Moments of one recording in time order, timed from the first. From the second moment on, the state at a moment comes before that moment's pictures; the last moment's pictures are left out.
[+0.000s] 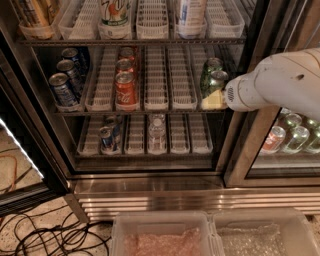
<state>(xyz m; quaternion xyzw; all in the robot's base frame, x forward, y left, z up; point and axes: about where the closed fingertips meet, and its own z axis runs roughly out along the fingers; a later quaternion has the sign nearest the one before) 0.633 -0.196 0.851 -0.07 0.92 0.06 0.38</state>
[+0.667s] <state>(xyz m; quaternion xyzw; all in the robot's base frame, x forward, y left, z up) 0.637 -0.197 0.854 -0.07 0.92 0.06 0.38</state>
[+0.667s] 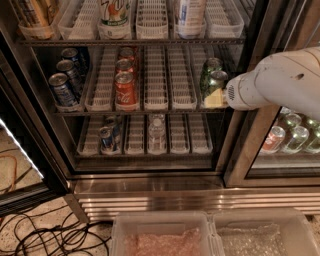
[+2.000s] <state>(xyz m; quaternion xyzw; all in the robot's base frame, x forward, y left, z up) 0.600 -0.112 0.847 -0.13 0.92 0.17 0.33</state>
